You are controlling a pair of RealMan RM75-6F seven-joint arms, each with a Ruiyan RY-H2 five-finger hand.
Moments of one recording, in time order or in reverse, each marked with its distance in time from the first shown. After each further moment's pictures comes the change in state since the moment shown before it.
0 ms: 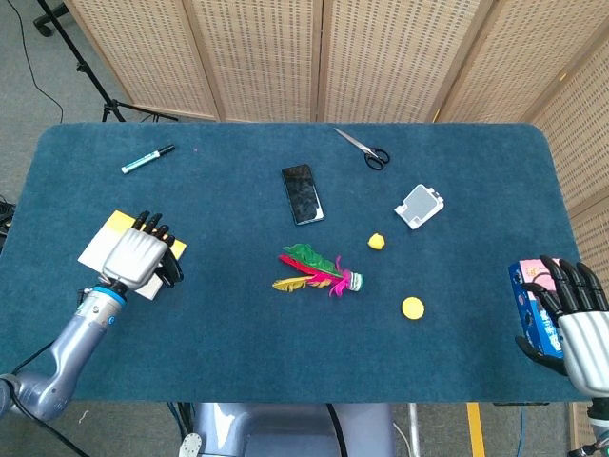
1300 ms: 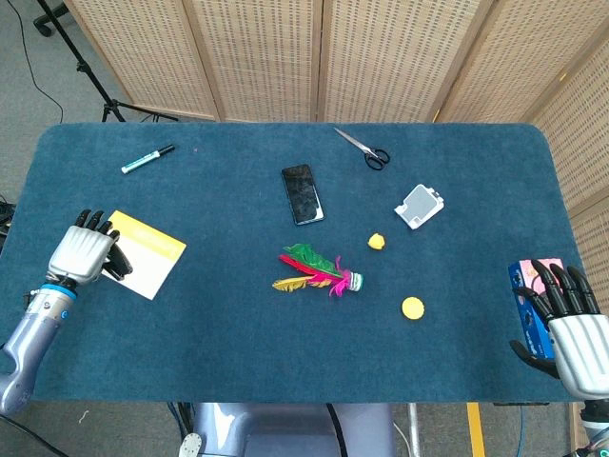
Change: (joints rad) left arm 0.176 -0.030 -0.063 0.308 0.110 -0.118 -0.148; right arm -0.001 -0.014 -0.011 -0.001 -0.015 -0.010 -0.040
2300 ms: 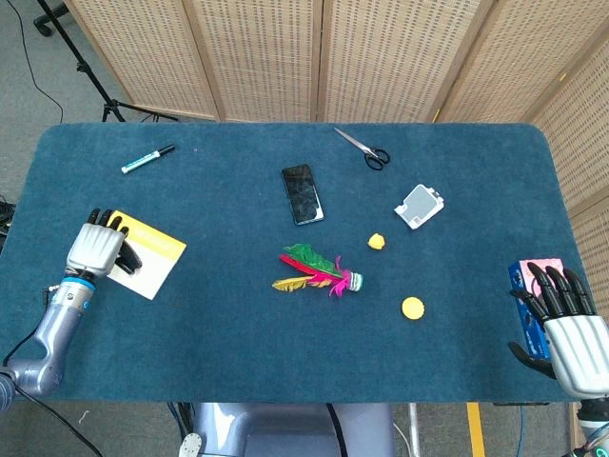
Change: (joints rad) left arm 0.009 -0.175 -0.100 0.197 -0.049 -0.084 0.061; right arm 0.003 -0.015 -0.006 0.016 0.004 -0.016 -0.016
